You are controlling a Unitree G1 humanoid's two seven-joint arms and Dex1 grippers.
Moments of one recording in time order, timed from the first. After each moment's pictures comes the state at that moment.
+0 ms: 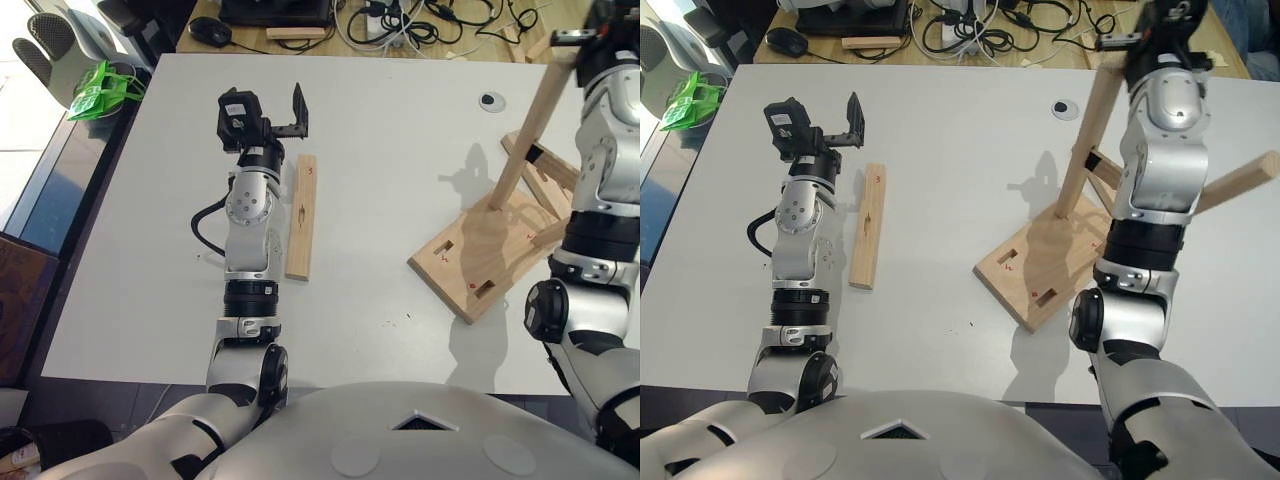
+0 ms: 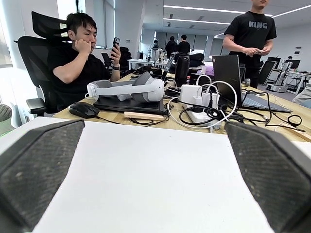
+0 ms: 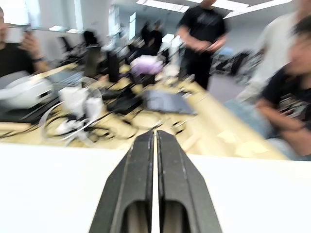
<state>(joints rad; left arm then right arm) -0.33 0.04 0.09 0.16 -0.08 0.04 0.01 -0.71 -0.28 -0.24 0.16 0.03 0.64 0.17</state>
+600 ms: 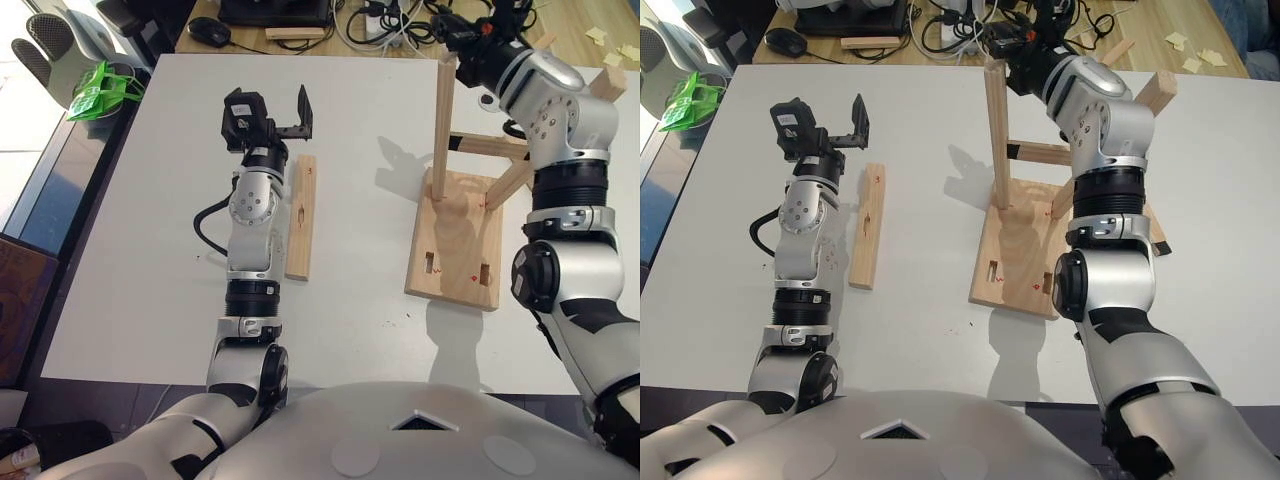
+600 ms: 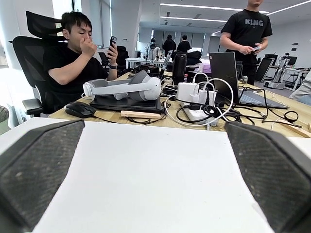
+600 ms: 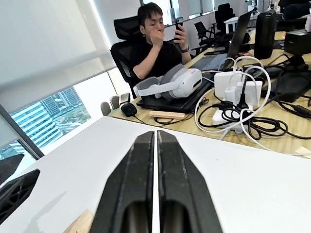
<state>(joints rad) -0.34 0.03 0.08 0.17 -0.07 0.04 0.01 -0.91 -0.20 -0.19 0.57 0.31 0.47 0.58</state>
